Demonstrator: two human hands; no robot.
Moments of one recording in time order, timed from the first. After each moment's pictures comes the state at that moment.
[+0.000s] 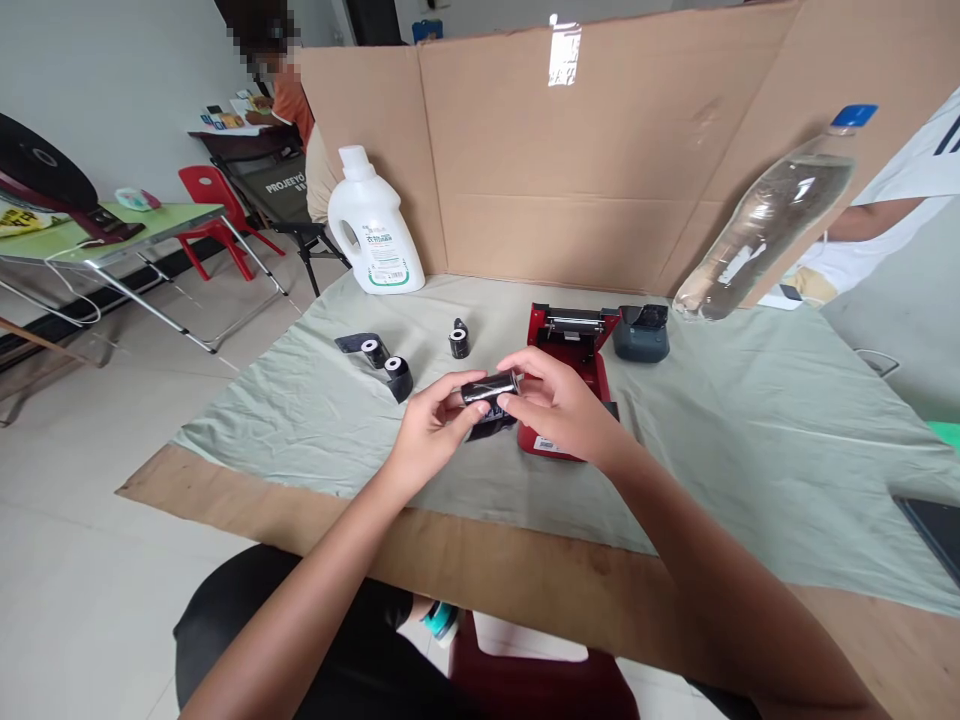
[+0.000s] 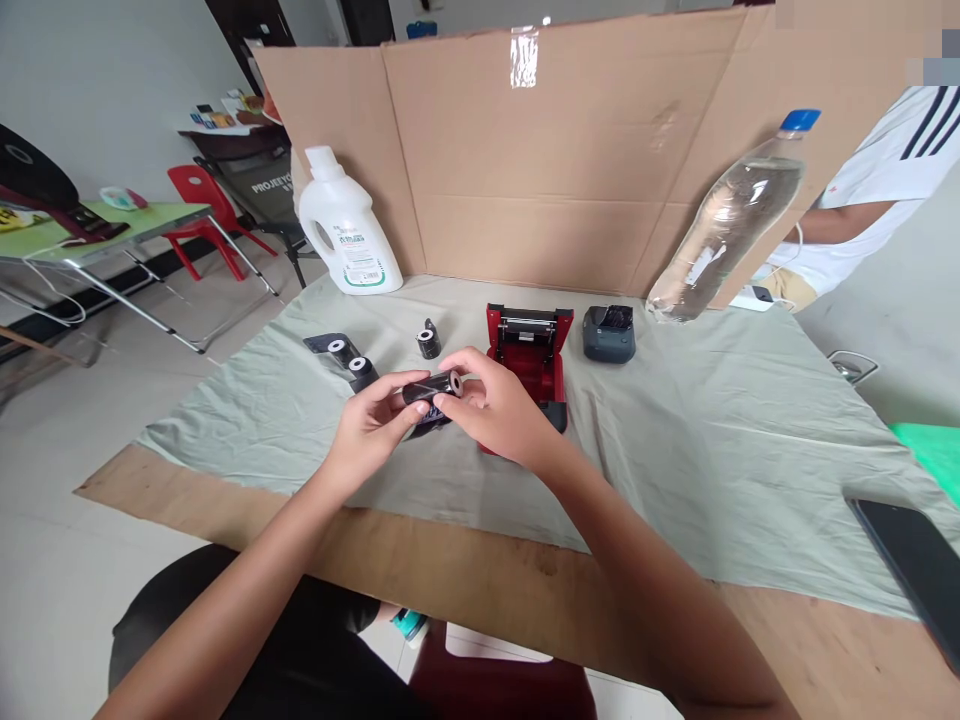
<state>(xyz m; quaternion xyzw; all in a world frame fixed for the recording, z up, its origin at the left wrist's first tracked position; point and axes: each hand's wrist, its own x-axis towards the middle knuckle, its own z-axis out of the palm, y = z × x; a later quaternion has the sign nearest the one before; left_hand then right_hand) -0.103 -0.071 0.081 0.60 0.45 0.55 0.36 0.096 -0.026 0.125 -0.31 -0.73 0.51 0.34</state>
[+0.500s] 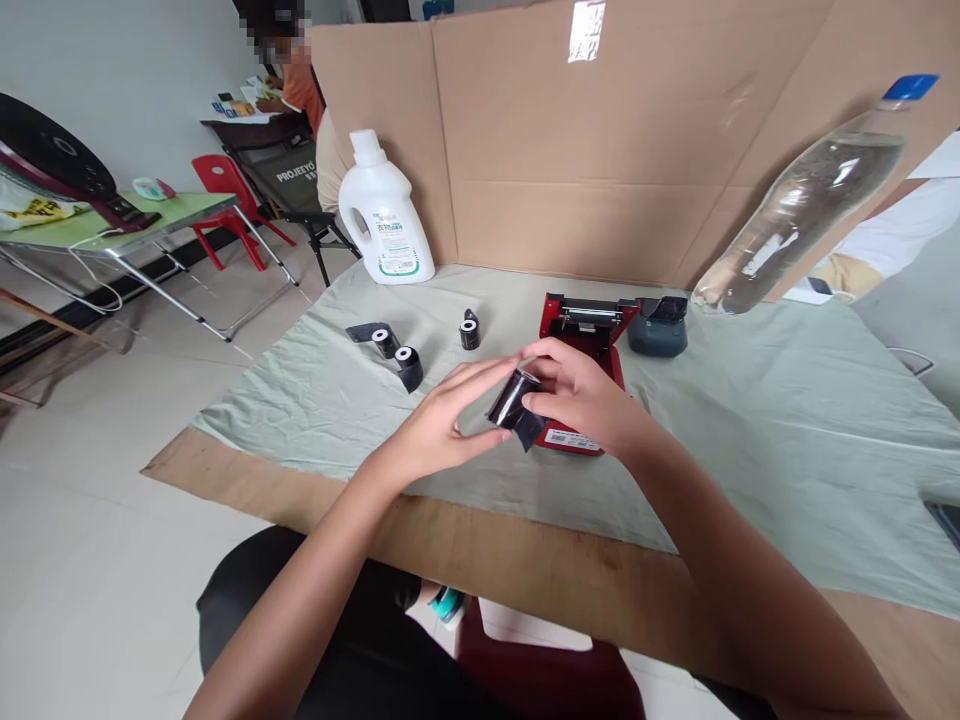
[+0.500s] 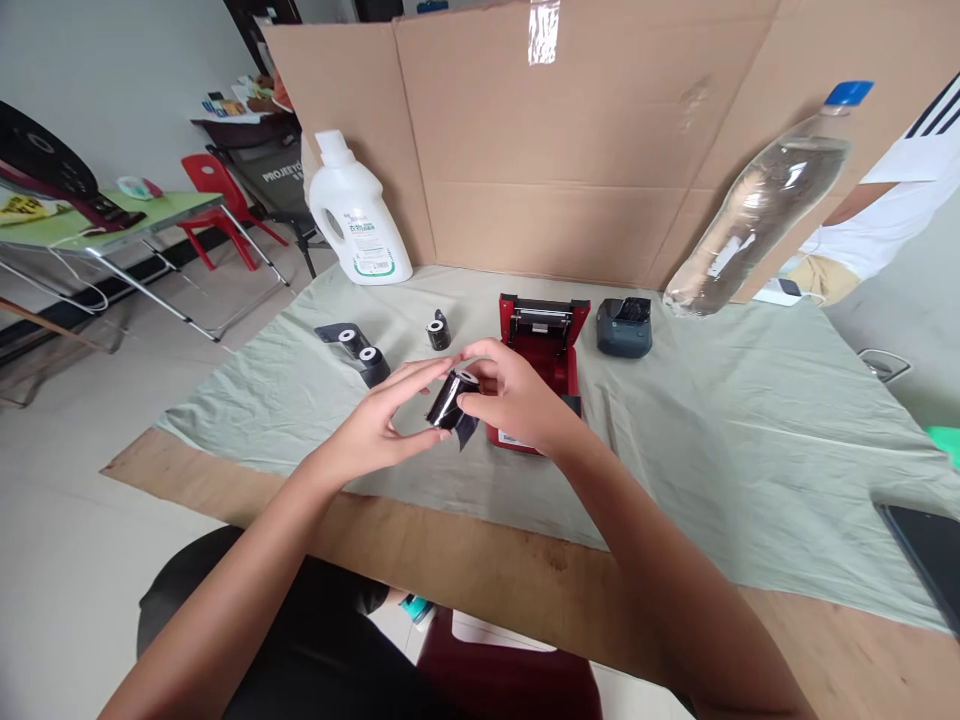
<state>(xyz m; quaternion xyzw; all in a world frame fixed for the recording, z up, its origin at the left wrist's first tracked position) -0.123 -0.074 0.102 0.82 0.36 0.40 0.19 0.097 -0.024 0.132 -0.31 -0.65 0.62 0.31</state>
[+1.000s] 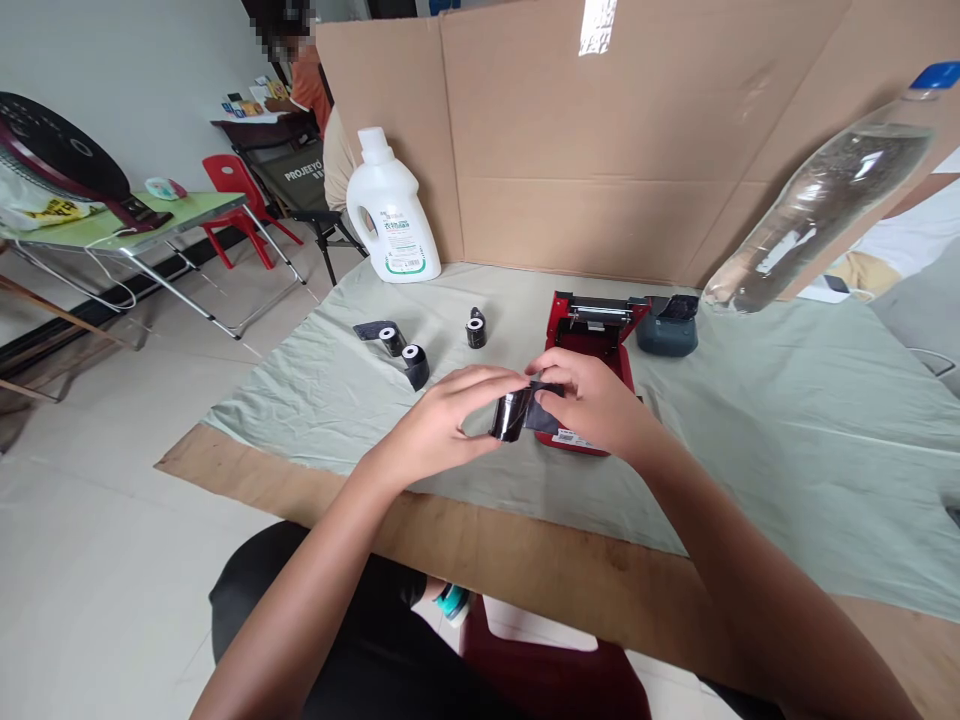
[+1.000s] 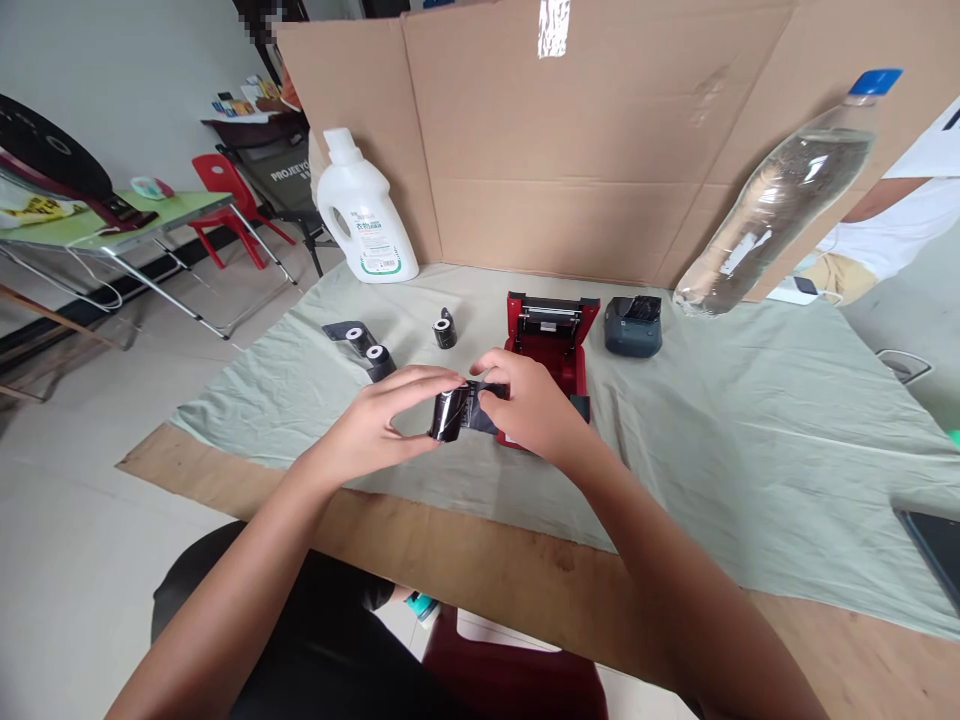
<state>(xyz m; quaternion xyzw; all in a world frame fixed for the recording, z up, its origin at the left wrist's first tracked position) -0.129 -0.079 0.111 0.85 0.36 0.37 0.15 0.100 -0.025 0.127 -0.41 -0.74 0.47 0.26</state>
